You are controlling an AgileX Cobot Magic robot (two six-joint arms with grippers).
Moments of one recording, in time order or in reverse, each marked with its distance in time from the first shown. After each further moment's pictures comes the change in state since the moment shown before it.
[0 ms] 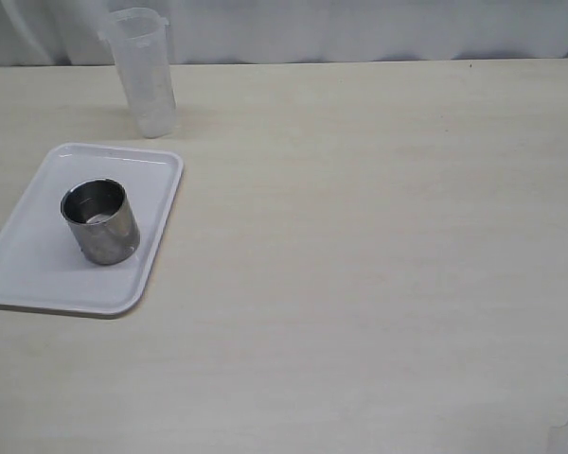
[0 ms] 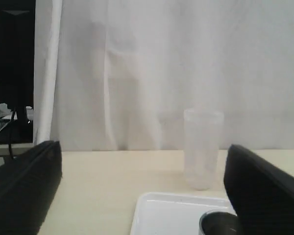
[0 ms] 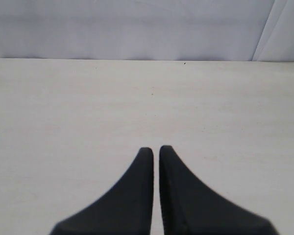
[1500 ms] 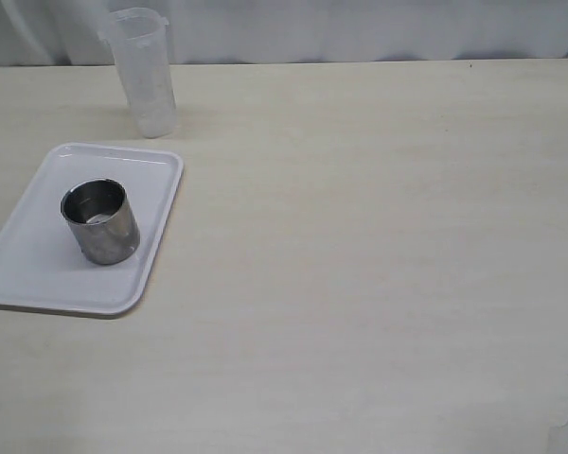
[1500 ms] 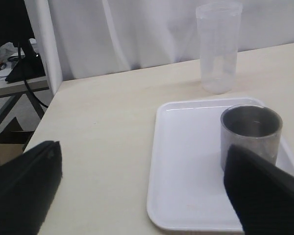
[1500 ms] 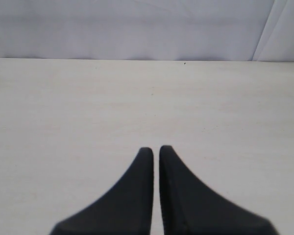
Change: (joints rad) left arm 0.000 0.000 0.000 0.009 0.297 0.163; right arm 0.000 0.000 0.000 0.000 0.000 0.000
